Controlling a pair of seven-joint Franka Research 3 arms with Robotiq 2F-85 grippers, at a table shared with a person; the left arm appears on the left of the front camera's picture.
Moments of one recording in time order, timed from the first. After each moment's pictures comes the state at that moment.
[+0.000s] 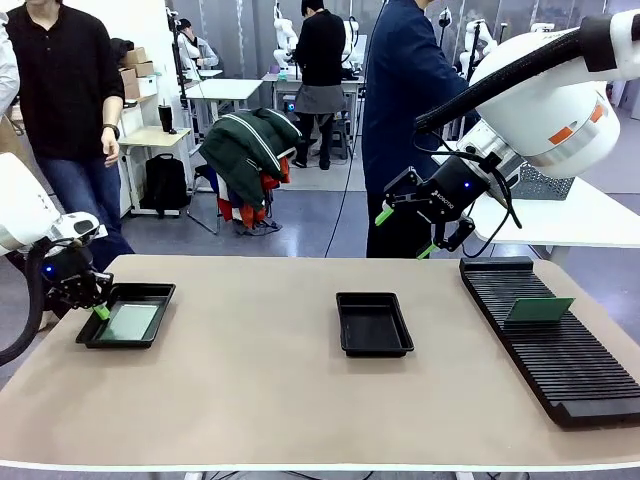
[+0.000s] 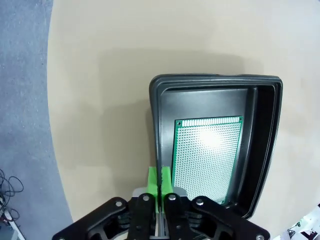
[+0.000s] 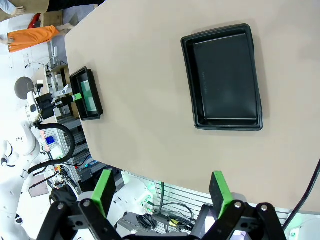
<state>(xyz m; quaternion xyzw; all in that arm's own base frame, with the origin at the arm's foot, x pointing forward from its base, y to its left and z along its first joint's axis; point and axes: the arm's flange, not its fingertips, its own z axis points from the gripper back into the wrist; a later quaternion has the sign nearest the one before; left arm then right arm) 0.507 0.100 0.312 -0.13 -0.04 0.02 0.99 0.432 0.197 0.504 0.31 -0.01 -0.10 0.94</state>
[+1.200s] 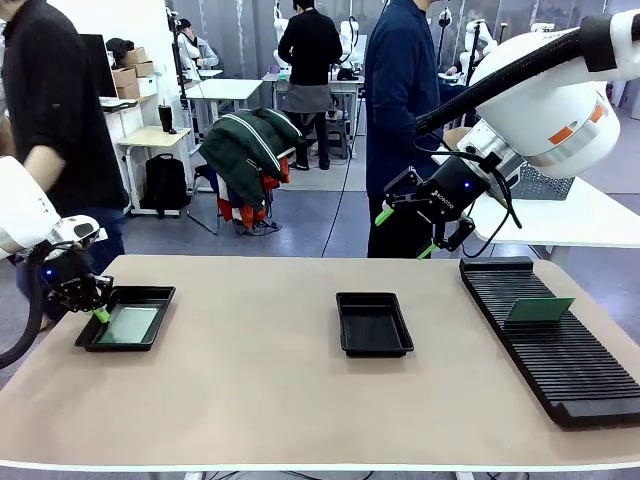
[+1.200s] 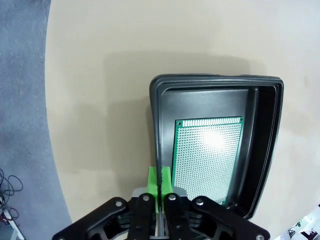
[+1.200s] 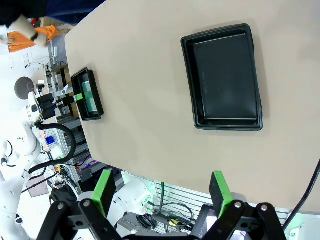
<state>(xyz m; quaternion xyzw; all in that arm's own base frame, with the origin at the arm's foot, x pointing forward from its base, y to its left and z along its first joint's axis) 0.505 0.099 0.308 -0.13 -0.04 0.02 0.99 0.432 0.197 0.504 0.31 -0.01 -0.10 0.94</state>
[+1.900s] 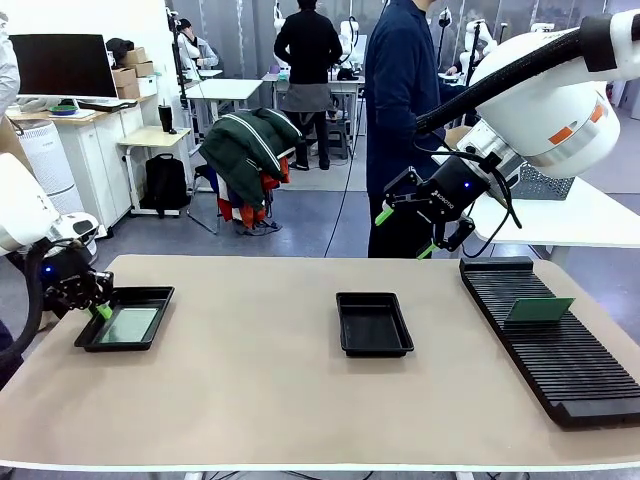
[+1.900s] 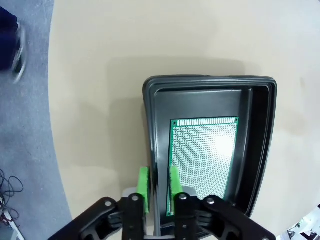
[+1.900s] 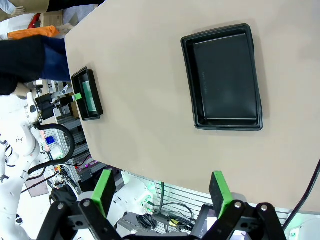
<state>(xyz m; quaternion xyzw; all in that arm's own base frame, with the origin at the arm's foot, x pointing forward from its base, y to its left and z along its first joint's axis) 0.506 0.099 0.315 -0.12 -0.05 0.02 0.99 0.432 0.197 0.504 0.31 -0.01 -0.10 0.94</state>
